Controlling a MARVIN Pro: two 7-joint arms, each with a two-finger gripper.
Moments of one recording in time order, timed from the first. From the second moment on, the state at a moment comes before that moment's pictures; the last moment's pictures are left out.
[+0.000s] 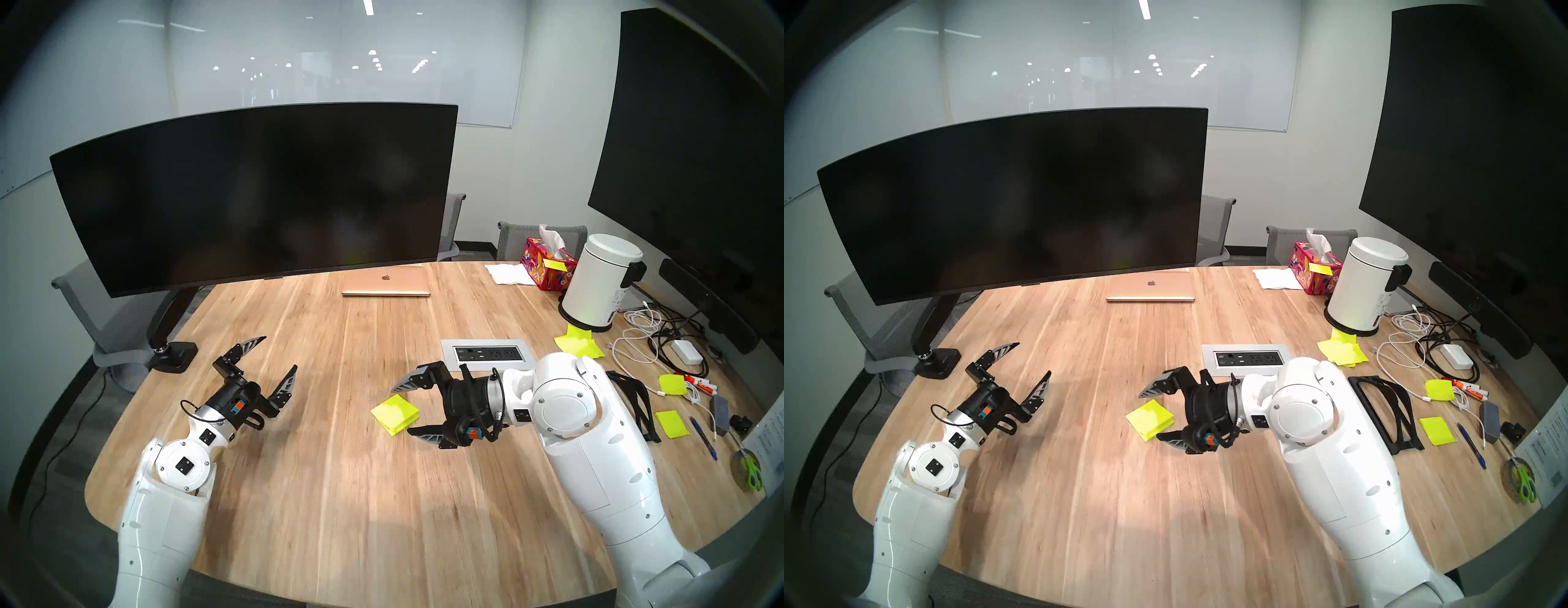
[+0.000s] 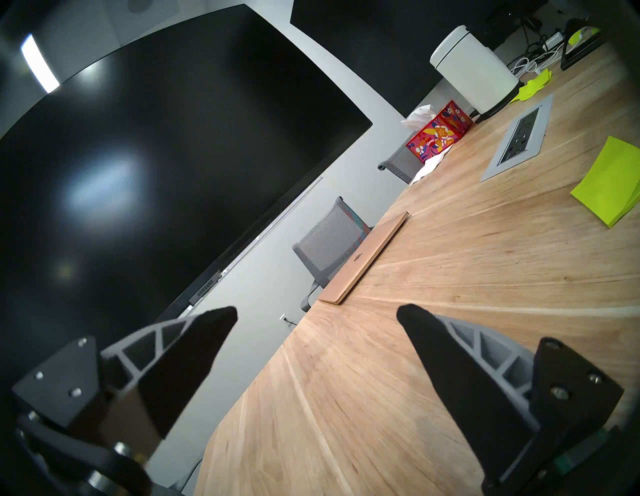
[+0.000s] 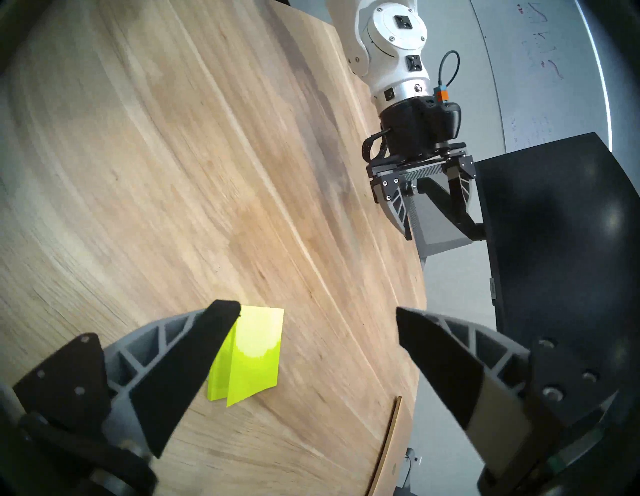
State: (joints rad) left arm 1.71 -1.29 -1.77 -1.56 0.46 -0.55 -0.29; right arm -1.46 -1.21 1.35 -1.84 -0.69 -0.67 1.14
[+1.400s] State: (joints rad) left arm 1.71 -1.29 -1.77 -1.56 0.46 -0.55 -0.29; right arm -1.44 -1.28 1.33 -1.69 -0.83 -0.70 1.04
